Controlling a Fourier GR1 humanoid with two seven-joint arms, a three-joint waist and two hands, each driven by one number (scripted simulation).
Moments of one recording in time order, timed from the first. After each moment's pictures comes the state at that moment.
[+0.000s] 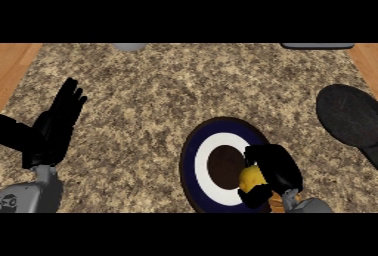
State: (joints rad) left arm -0.16 0.19 0.08 -1.62 0.13 0.08 0.26; right arm -0.09 -0.24 0.42 -1.53 0.96 0.18 0.32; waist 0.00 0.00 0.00
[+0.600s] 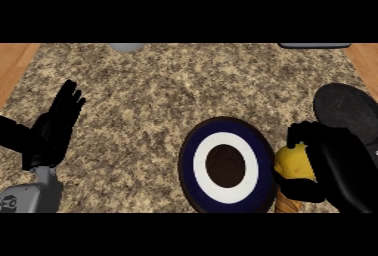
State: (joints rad) left arm -0.15 0.19 0.09 -1.61 0.13 0.08 0.25; right arm -0.09 -0.43 0.32 -2.05 1.12 0.21 0.42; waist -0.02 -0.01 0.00
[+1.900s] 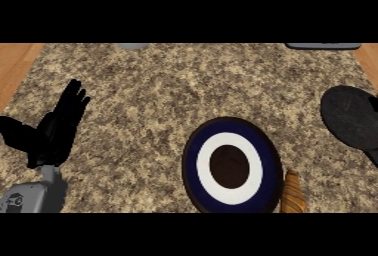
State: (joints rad) left arm -0.16 0.17 0.09 -1.59 0.11 0.05 0.23; right arm -0.37 -0.59 -0.37 -1.31 0.80 0.01 -0.09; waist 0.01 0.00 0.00
